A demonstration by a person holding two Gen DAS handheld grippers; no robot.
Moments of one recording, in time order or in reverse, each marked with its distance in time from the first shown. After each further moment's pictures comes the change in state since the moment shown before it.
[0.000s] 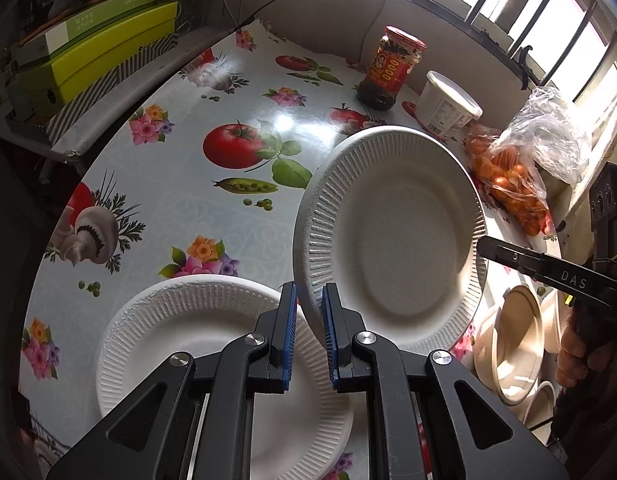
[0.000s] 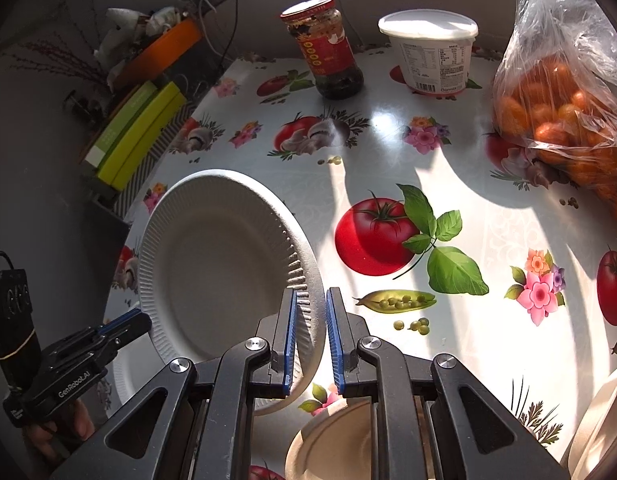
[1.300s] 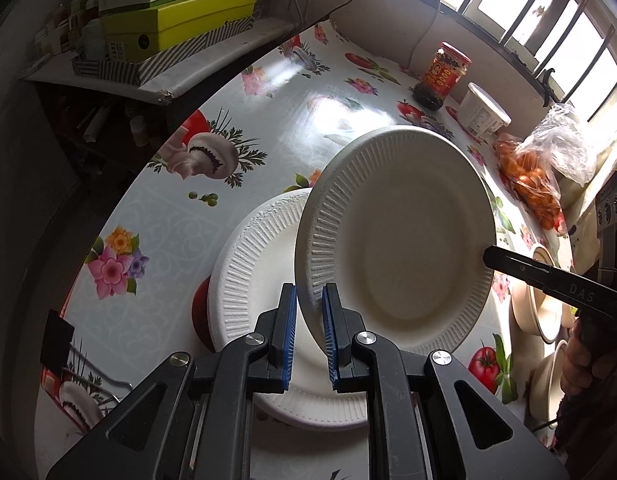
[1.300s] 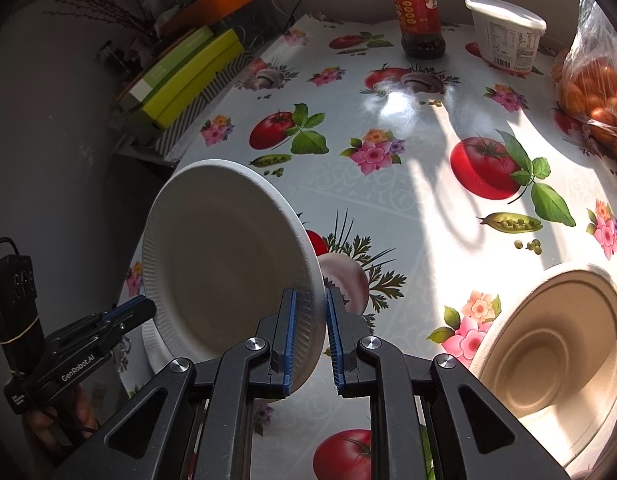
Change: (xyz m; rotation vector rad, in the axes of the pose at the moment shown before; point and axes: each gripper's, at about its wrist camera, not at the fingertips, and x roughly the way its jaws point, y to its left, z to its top) left arm -0.045 0.077 -0.066 -0.097 -0.017 0.053; right arm 0.022 0.086 -0.062 -0.096 0.064 0.046
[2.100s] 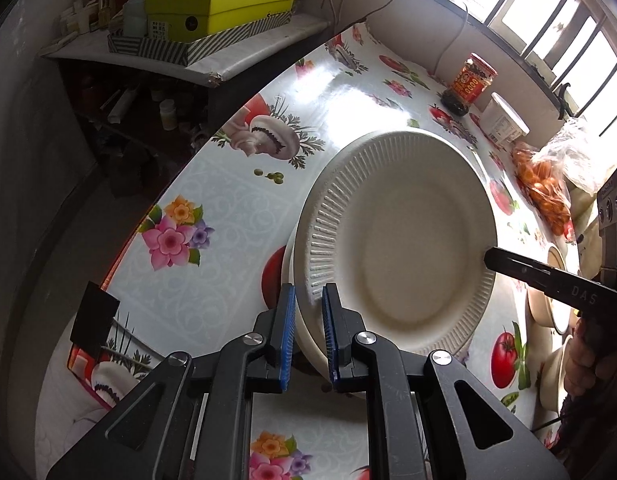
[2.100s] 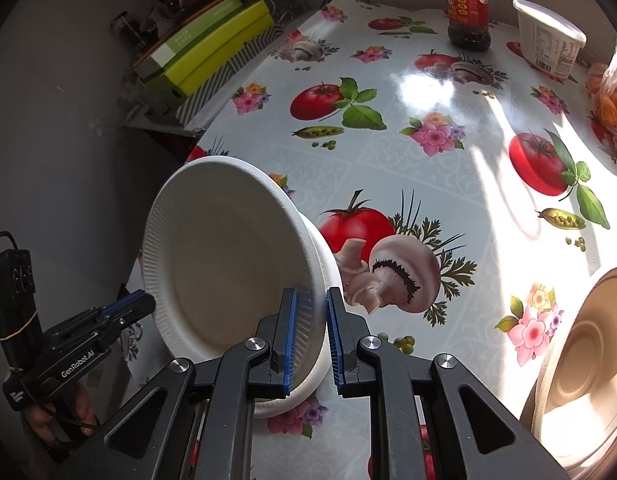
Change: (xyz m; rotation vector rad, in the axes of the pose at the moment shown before) left arm -0.013 0.042 -0.015 -0.056 0.010 0.026; right arm 0.026 0.044 -0.007 -0.053 0.065 0.006
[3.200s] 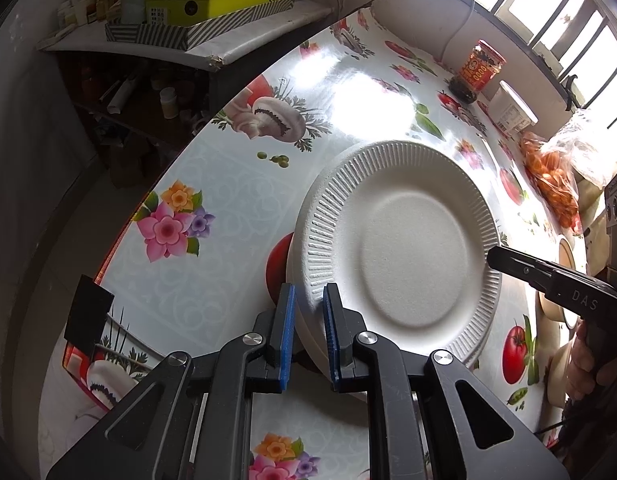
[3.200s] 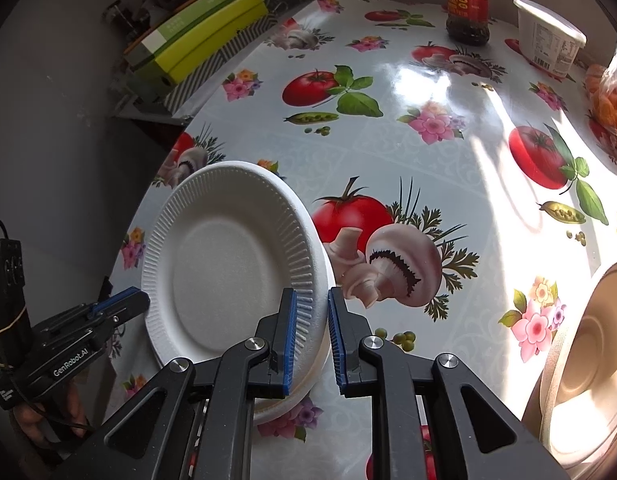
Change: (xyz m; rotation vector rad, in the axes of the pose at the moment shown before) left arm 0.013 0.001 -0.002 0.007 0.040 0.017; right arm 0.010 0.004 -0.004 -0.011 0.024 -0.047
